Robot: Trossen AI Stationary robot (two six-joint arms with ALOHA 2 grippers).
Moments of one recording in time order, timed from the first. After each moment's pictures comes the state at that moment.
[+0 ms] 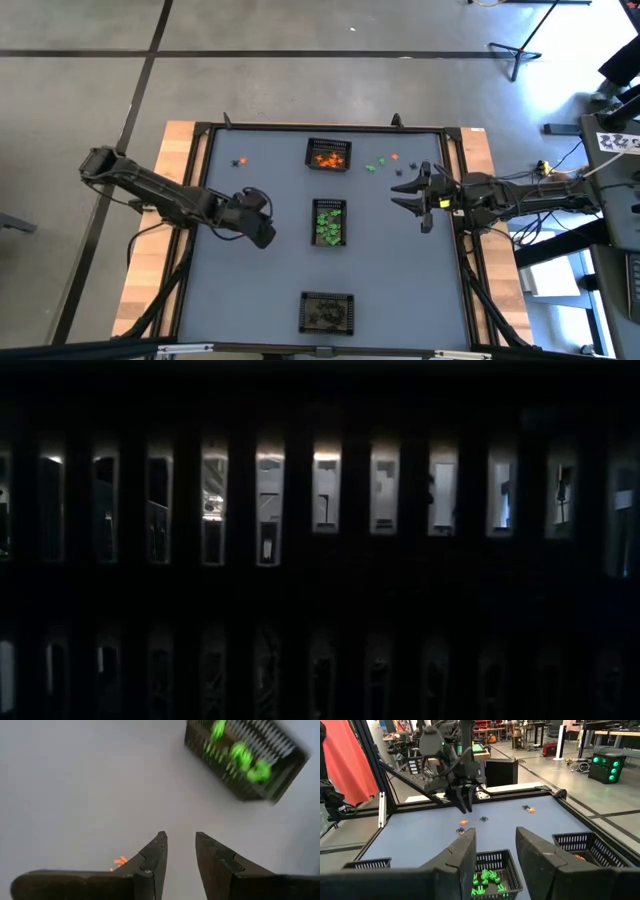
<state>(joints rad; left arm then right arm) -0.28 1.18 0.72 -0.56 -0.41 -1.02 0.09 0.56 0.44 0.03 0.14 0.10</state>
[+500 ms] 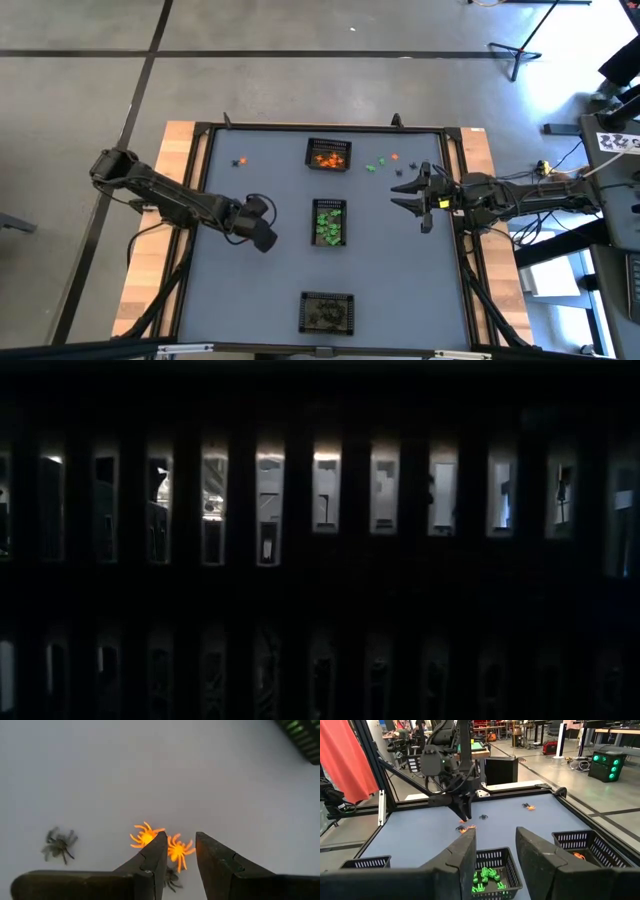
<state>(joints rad) -0.27 1.33 0.72 -0.65 -0.33 -1.14 0.09 0.56 0.44 0.02 0.14 0.10</state>
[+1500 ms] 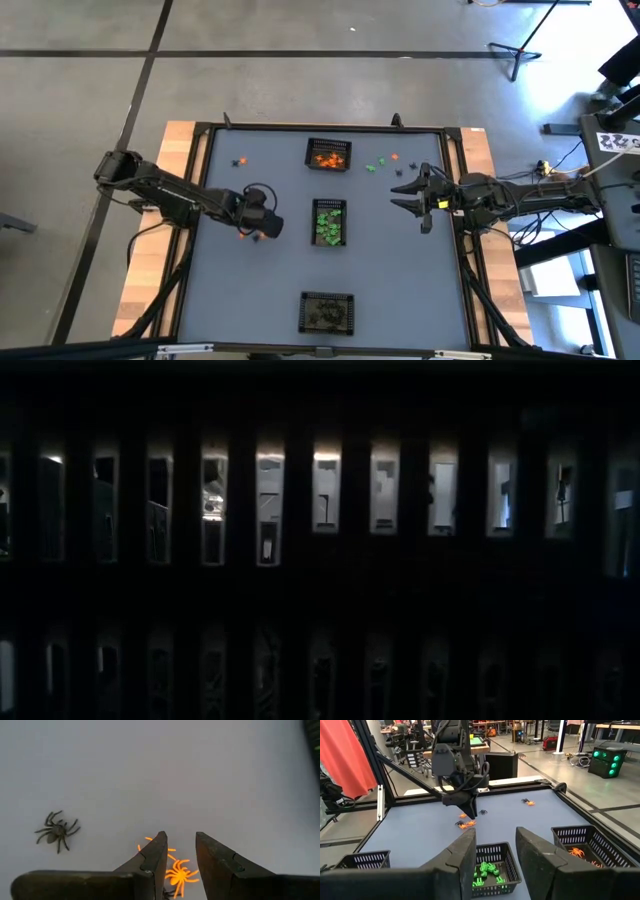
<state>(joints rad) -0.17 1.38 0.72 -0.63 -0.30 -1.38 0.08 0.56 0.44 -0.01 0.14 0.10</state>
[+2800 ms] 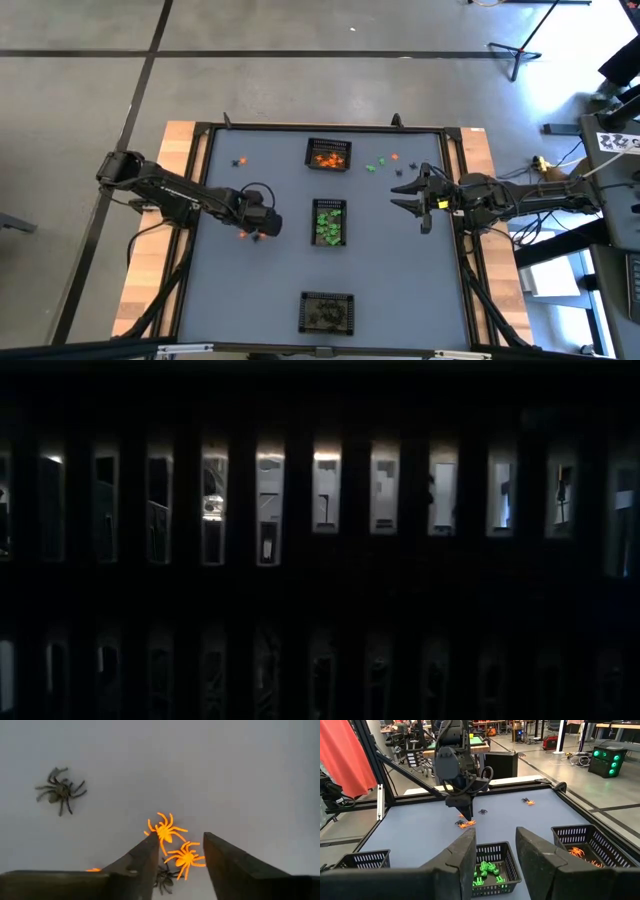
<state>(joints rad) -0.14 1.41 0.72 -0.66 -0.18 -1.53 0.08 0.56 0.44 -0.01 0.14 0.10</state>
